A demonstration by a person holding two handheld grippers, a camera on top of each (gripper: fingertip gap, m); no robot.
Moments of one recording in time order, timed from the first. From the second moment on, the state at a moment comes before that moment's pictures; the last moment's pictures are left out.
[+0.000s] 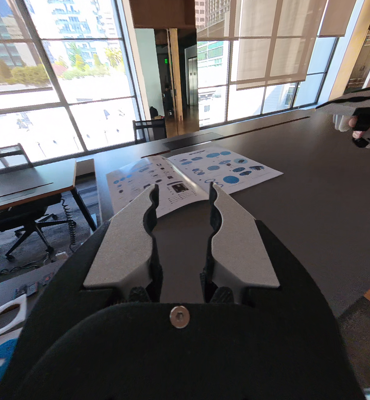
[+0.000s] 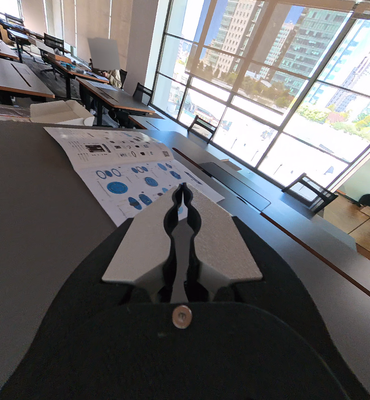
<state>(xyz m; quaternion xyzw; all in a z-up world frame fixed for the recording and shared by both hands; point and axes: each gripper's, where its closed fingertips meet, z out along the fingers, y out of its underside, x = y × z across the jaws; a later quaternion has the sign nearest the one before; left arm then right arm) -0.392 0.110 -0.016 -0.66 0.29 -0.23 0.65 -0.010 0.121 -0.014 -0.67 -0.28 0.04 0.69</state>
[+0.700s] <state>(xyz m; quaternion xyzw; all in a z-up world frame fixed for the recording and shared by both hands) -0.293 0.236 -0.044 -0.69 0.28 -0.23 0.63 0.000 0.140 -0.054 -0.68 -0.30 0.06 0.67</state>
